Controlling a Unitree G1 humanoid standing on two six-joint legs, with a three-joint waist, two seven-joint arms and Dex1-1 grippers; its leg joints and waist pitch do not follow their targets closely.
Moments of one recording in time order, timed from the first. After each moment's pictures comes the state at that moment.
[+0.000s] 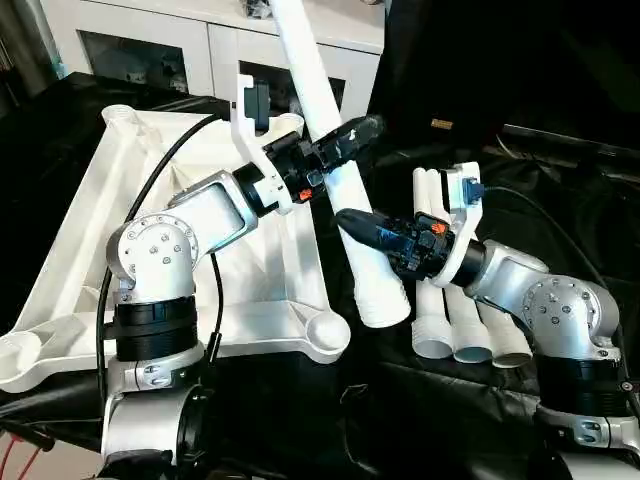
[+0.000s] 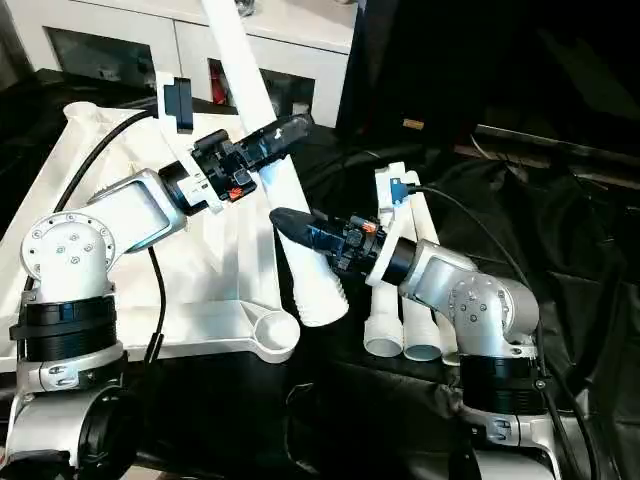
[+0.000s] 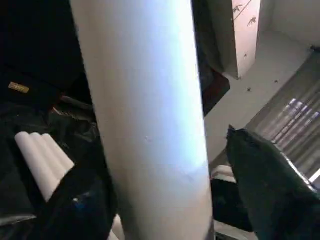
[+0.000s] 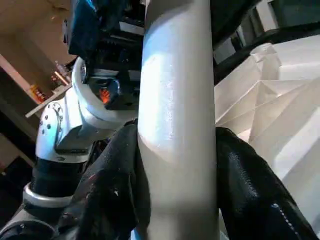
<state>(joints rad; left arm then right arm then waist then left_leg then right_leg) -0.74 0.06 0.26 -0.01 -0.83 1.02 -0.40 -0.50 -0.21 -0.15 0.00 0.79 0.97 0.83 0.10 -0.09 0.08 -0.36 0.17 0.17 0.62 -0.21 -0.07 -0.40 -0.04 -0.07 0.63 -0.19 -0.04</state>
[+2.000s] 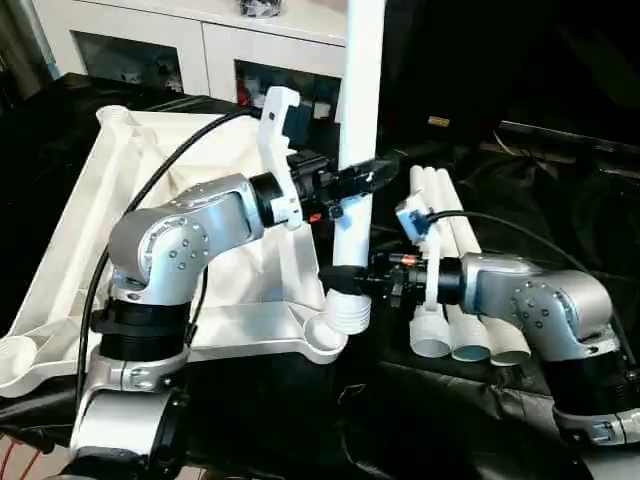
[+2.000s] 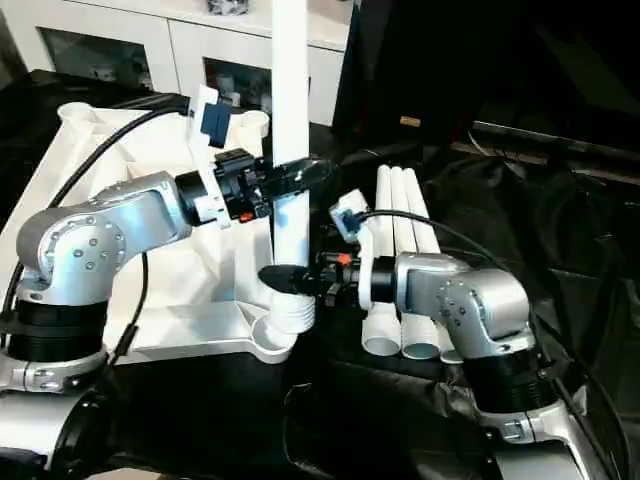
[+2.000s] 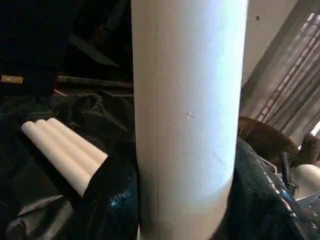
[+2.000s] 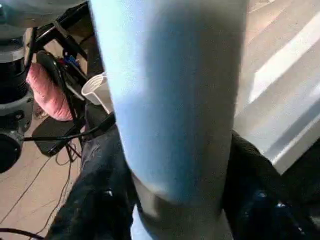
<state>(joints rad) -0.74 0.19 0.03 -0.06 -0.71 0.97 -0.55 -0.51 -0.36 0.12 -0.03 0.66 1.01 0.82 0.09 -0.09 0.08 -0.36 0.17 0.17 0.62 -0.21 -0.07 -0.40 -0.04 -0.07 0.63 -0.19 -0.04</state>
